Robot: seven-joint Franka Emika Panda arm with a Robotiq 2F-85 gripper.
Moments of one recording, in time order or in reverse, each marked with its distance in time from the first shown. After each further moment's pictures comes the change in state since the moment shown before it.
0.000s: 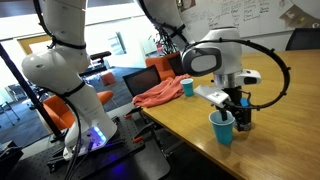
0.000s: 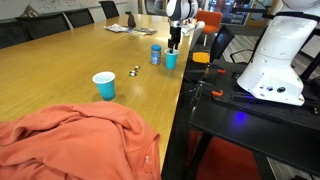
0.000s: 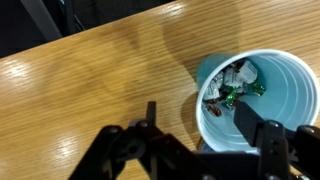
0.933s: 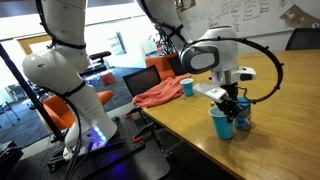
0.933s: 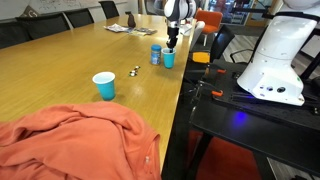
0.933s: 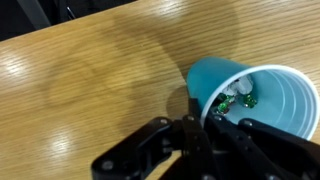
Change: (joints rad) arm 0.032 -0.011 0.008 -0.008 -0.015 0.000 0.020
